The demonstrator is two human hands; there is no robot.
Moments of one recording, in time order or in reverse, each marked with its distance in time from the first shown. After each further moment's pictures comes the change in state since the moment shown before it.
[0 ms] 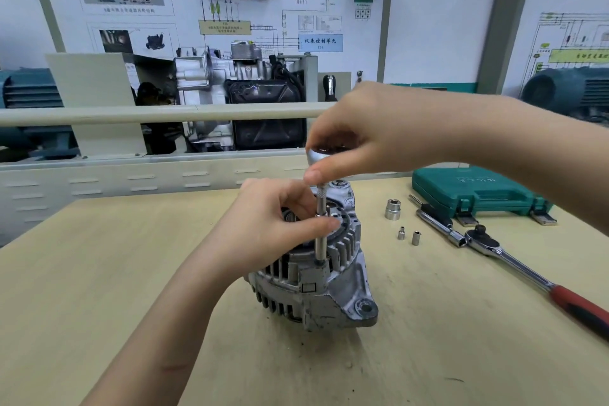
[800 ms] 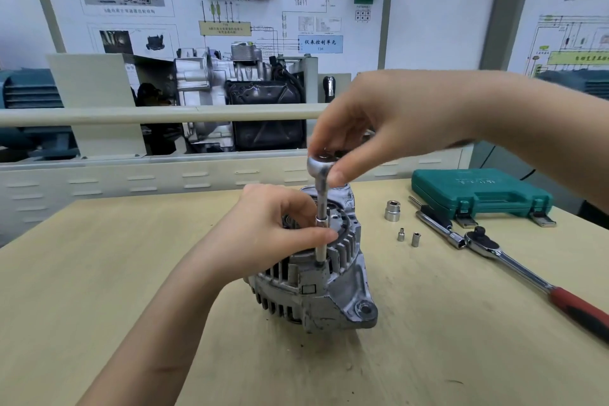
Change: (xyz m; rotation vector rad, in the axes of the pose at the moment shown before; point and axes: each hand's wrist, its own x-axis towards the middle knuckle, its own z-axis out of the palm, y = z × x) left_hand -0.001 -0.001 -0.005 0.028 -0.115 -0.017; right_hand -0.004 0.010 -0.015 0.221 -0.084 0.012
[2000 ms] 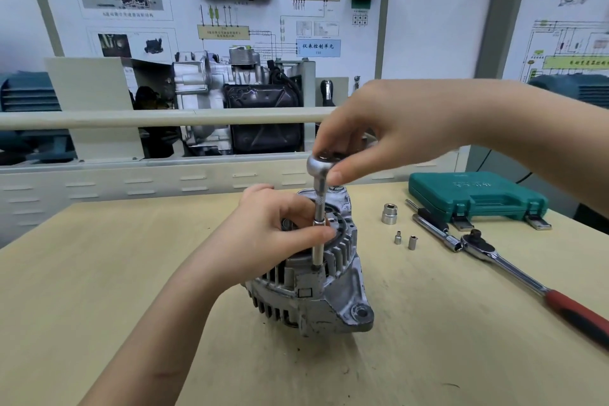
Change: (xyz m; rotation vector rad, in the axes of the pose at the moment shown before) left_hand 0.000 0.005 0.003 0.022 0.016 0.064; right_hand -0.002 0.000 0.001 -0.177 -0.008 0.015
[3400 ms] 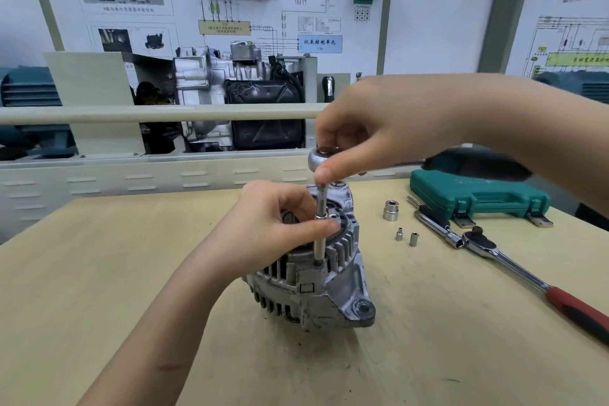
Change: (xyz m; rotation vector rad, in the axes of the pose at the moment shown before) left_hand 0.002 -0.003 0.002 -0.084 0.058 0.003; right_hand 0.005 -0.003 0.002 0.009 0.007 -0.030
